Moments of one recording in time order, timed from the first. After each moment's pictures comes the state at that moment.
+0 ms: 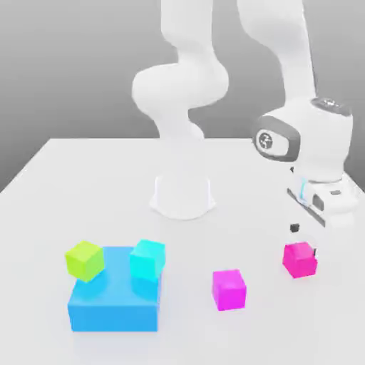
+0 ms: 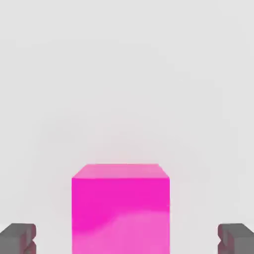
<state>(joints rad) 0.69 0.20 0.07 -2.81 -0.09 3.00 -0.20</state>
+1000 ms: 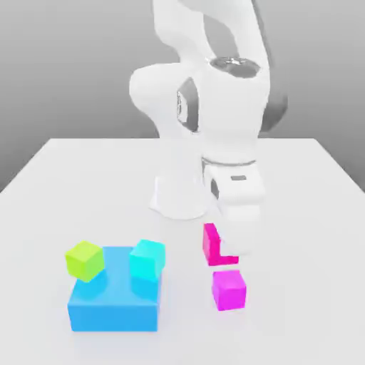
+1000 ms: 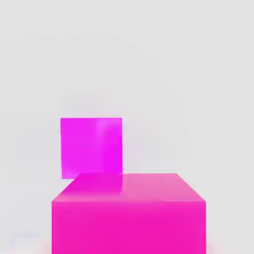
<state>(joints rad) 0.28 -0.23 -0.30 -2.76 -0.17 2.57 -0.79</state>
